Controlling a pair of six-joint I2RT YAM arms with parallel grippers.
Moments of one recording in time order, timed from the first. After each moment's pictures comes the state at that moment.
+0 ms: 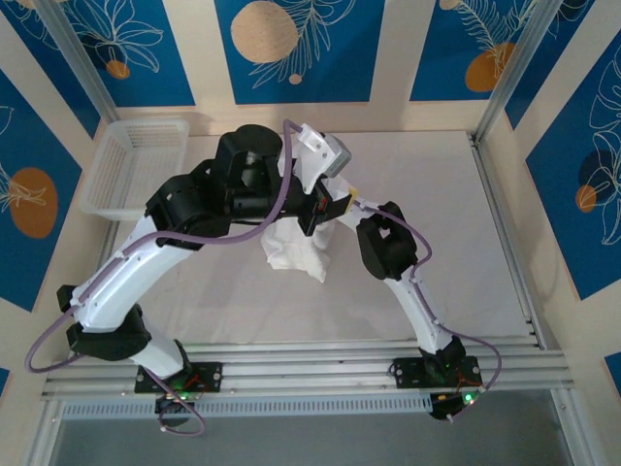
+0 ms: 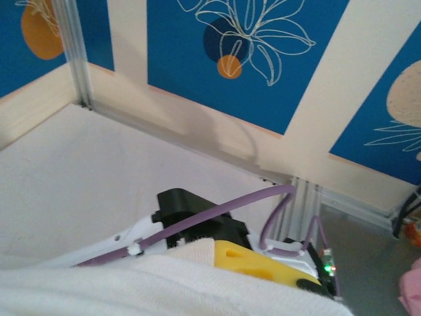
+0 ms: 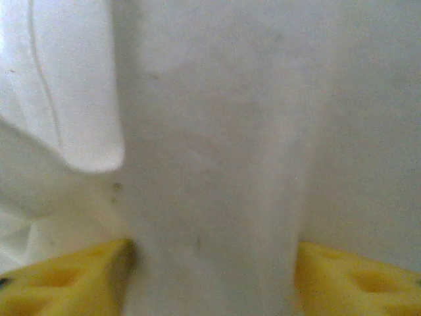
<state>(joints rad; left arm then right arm) -1.07 1.54 2.15 -0.93 0.16 -0.10 0.68 2.43 2.08 -1.10 -0.03 0.17</state>
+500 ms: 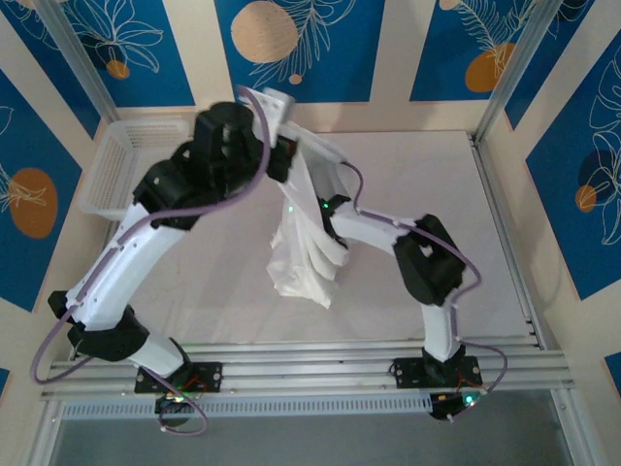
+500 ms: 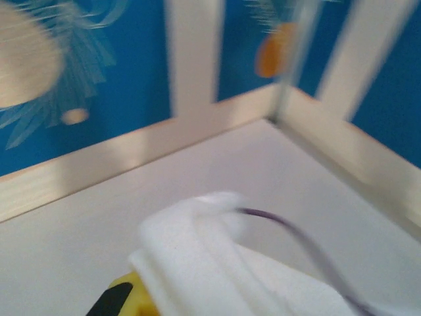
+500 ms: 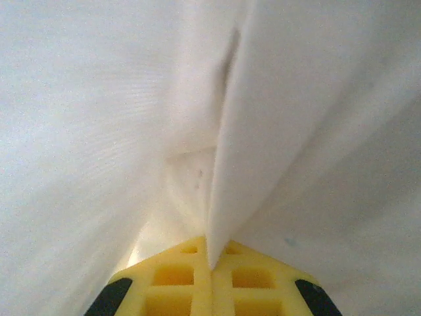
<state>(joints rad) -0.80 1.53 2.10 -0.90 -0.23 -0.17 0.76 1.90 1.40 -0.78 -0.25 0.18</state>
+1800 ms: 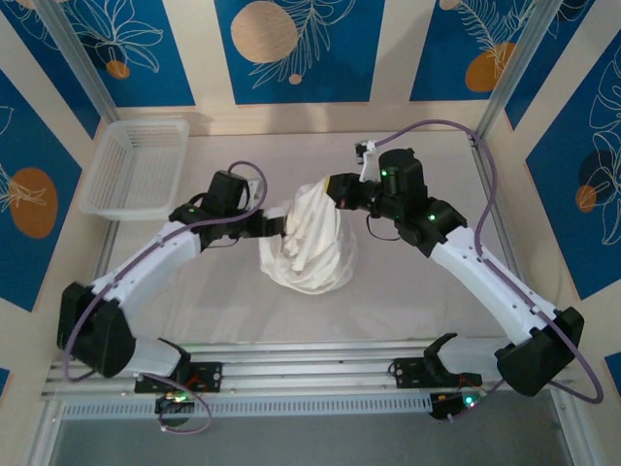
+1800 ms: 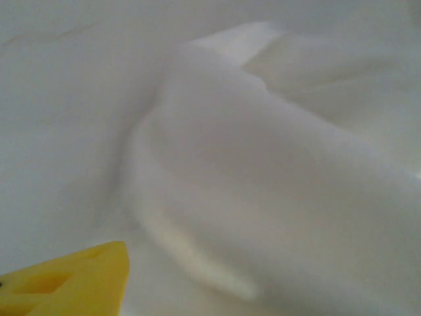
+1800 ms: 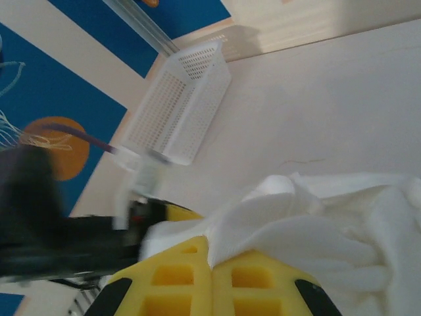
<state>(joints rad) -0.46 1.42 1.09 -0.57 0.21 -0.47 0.56 1.23 1.24 -0.38 -0.26 0.64</state>
